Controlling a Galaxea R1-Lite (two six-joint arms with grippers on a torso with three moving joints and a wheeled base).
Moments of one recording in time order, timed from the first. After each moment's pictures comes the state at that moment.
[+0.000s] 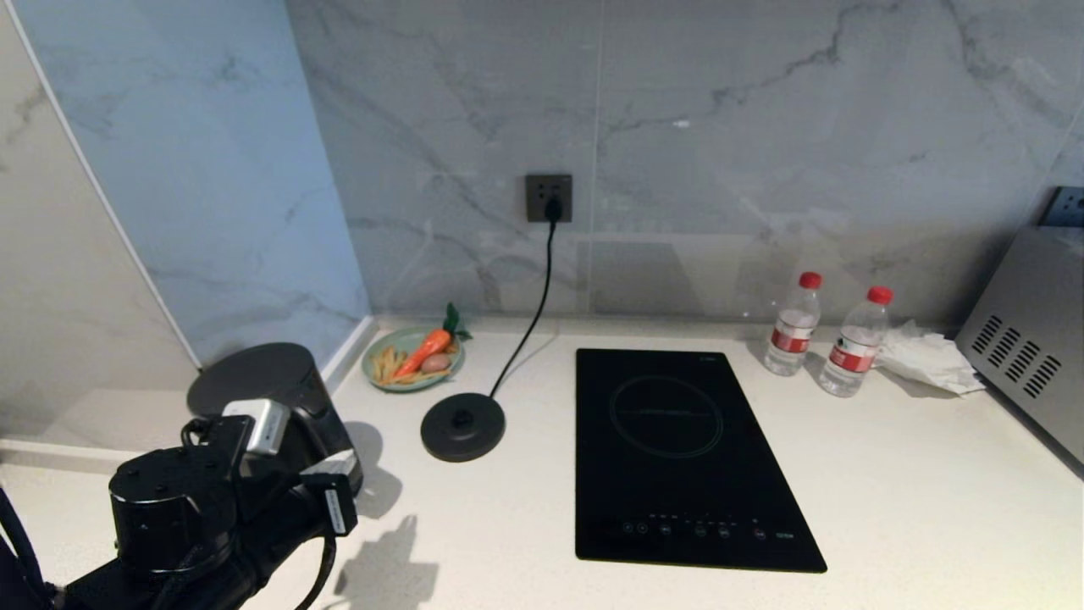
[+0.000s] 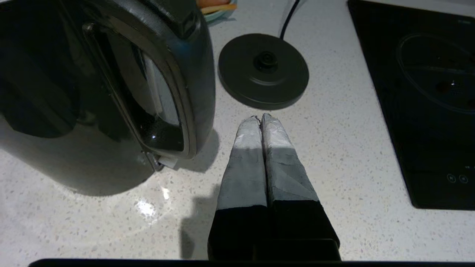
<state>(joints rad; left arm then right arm) -0.37 1.80 -0.10 -1.39 0.21 -0.24 0.00 0.00 0.00 0.00 -0.01 0.03</state>
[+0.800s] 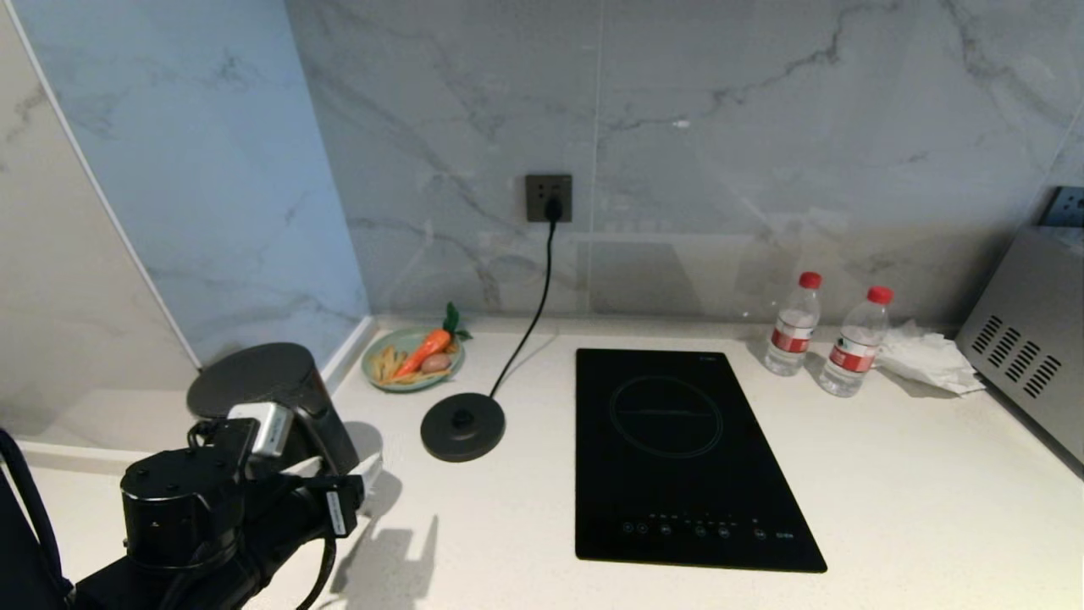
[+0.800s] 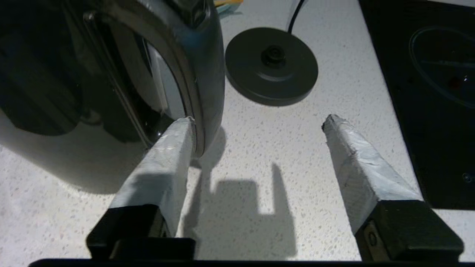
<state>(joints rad) -0.35 1.84 -0.10 -1.41 0.21 -0.23 0.00 0.00 0.00 0.00 -0.01 0.03</state>
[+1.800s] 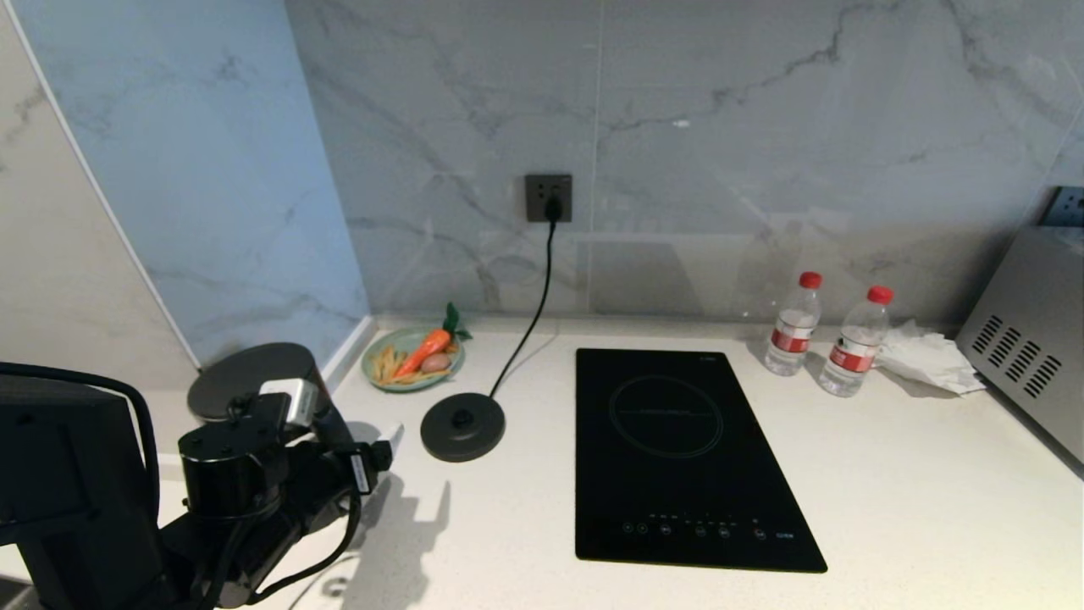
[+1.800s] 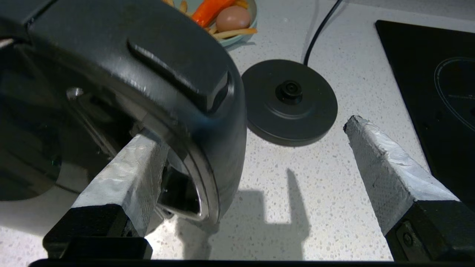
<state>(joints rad) -0.30 2.02 -0.24 -1.52 0.21 -0.20 0.00 0.00 0.00 0.00 -0.01 0.03</state>
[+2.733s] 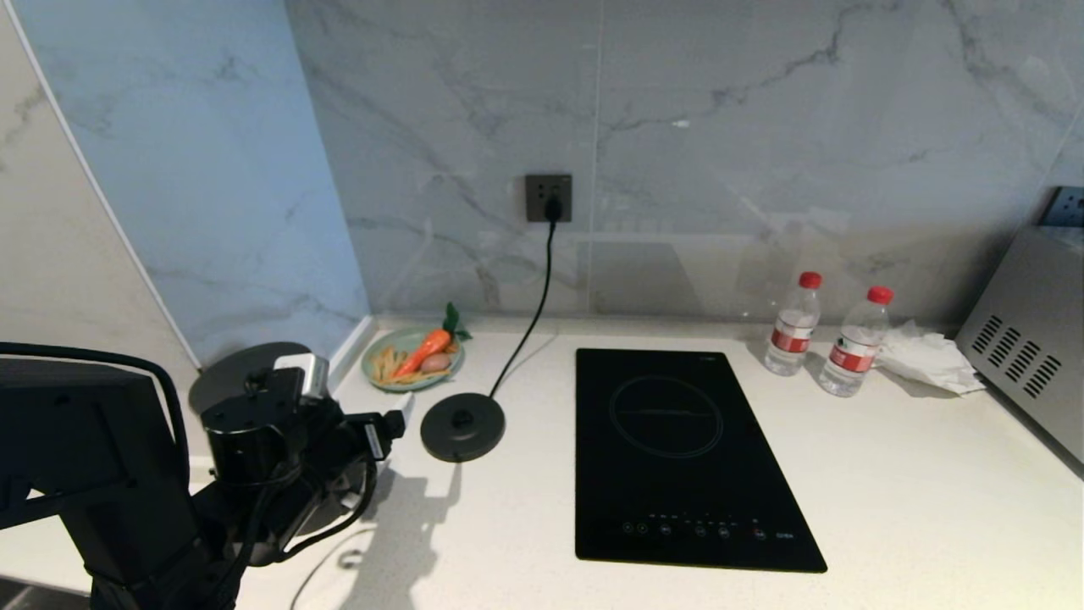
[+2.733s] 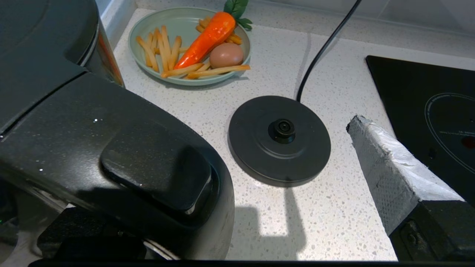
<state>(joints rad) -0.28 2.06 -0.36 -1.52 0.20 -0.19 0.00 0.00 0.00 0.00 -0.01 0.03</state>
